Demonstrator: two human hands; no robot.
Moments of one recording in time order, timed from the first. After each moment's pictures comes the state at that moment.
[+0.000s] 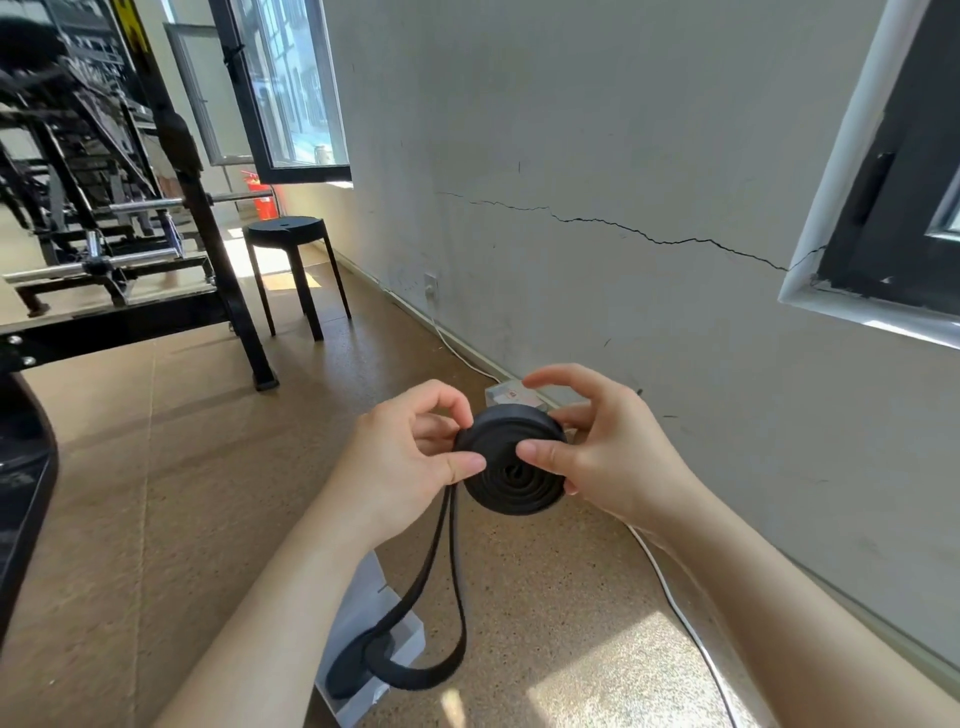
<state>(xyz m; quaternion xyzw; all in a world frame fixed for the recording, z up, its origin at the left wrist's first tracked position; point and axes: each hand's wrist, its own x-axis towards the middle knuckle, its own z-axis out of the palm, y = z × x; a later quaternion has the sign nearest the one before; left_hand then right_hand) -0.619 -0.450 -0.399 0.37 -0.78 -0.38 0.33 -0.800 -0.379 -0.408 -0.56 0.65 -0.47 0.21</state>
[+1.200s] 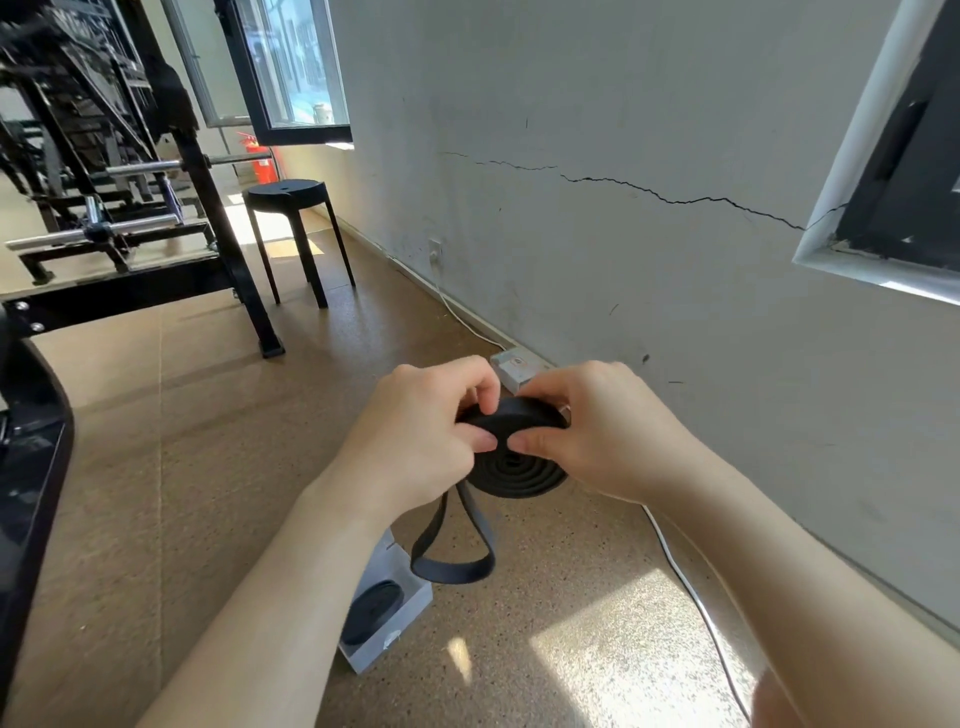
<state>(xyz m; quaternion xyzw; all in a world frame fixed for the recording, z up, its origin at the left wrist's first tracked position) -0.623 -0.442 -0.401 0.33 -0.89 -0.17 0.28 -0.785 -0.369 -0.394 -0.69 0.68 -0.24 0.05</state>
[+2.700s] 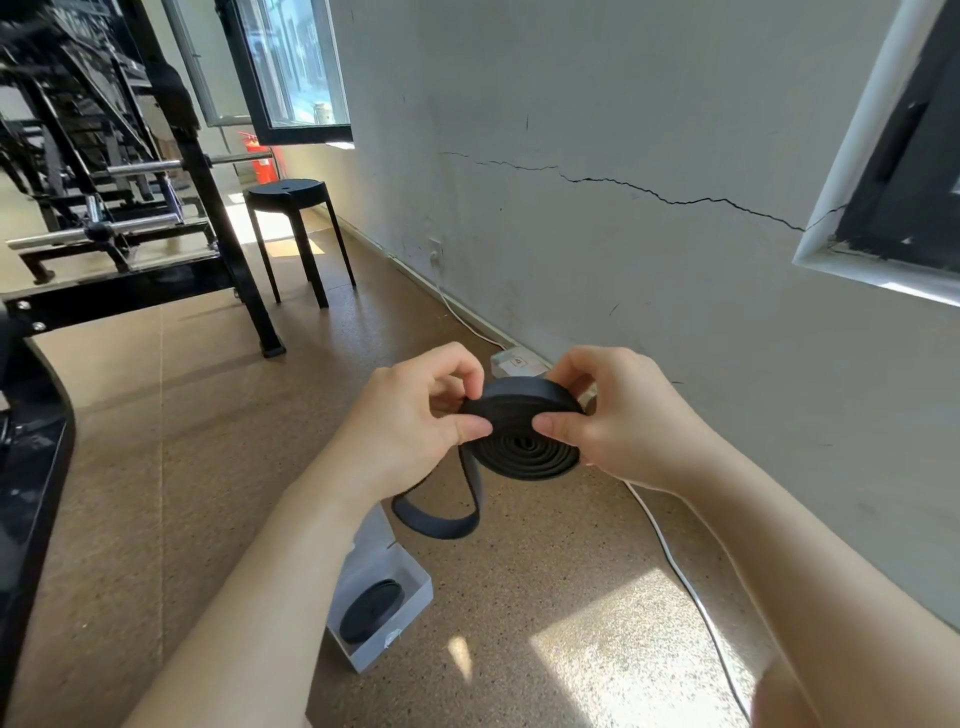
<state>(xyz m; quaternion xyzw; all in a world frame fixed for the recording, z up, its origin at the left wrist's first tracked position) -0.616 -0.453 -0.402 0.36 -0.85 -0.27 0.29 -0.795 -0.367 -0.391 -0.63 0.70 -0.32 0.11</state>
